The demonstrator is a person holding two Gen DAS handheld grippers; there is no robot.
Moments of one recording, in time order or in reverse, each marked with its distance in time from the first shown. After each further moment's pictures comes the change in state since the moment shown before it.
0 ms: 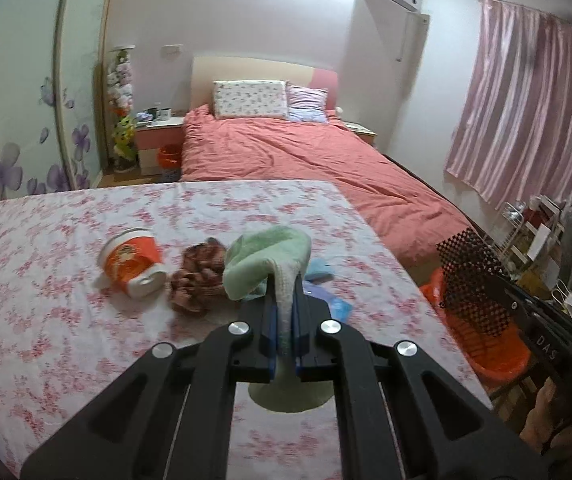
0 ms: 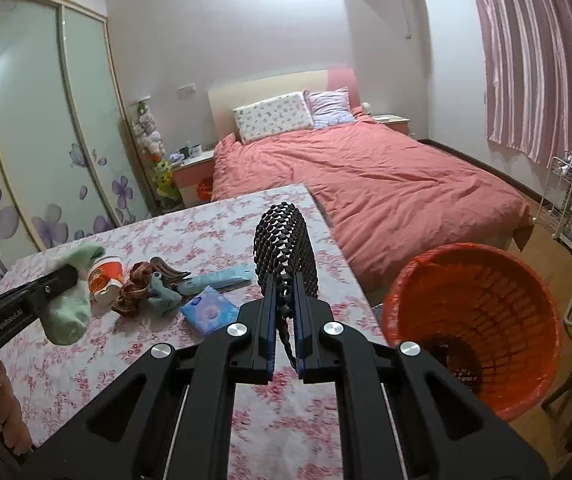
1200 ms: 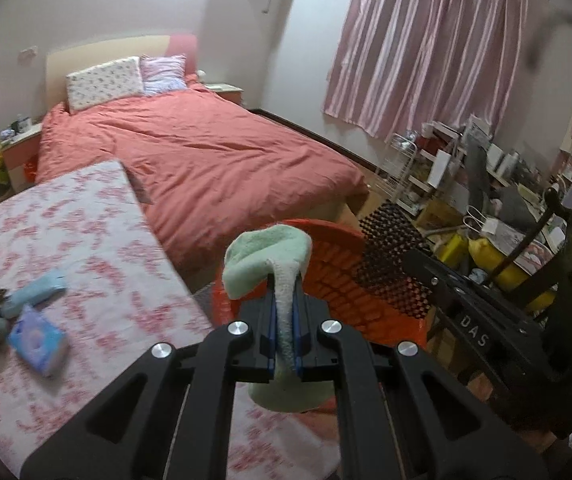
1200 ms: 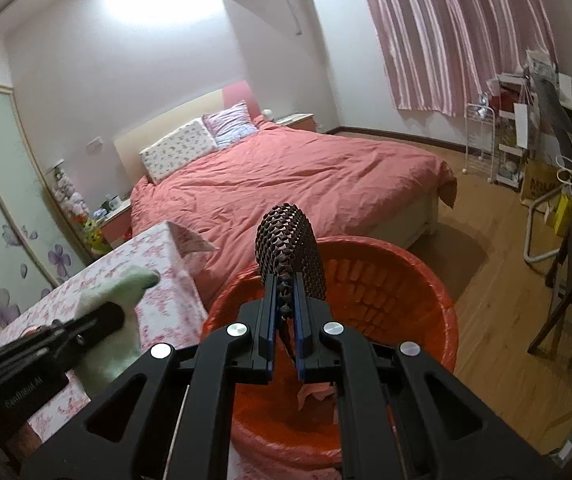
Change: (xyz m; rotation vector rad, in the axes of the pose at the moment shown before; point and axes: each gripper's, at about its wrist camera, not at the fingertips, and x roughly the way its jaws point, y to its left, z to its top) left arm 0.100 -0.239 -0.021 0.235 0.154 -0.391; right arm 0.003 -0.173 -0.011 0.283 -0.057 -0.213
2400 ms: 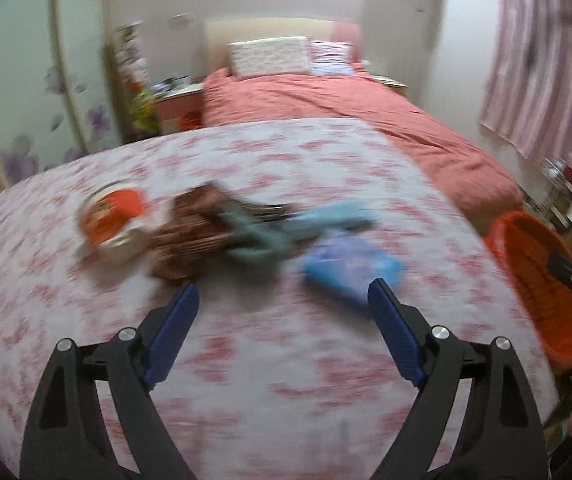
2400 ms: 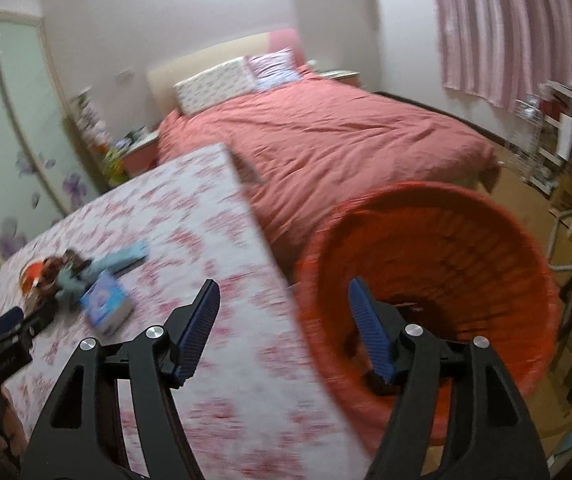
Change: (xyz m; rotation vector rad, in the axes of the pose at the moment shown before) left arm -0.095 0.218 -0.076 -0.252 0.025 0.551; right arm 0.031 0.105 -0.045 -0.184 0.192 0.073
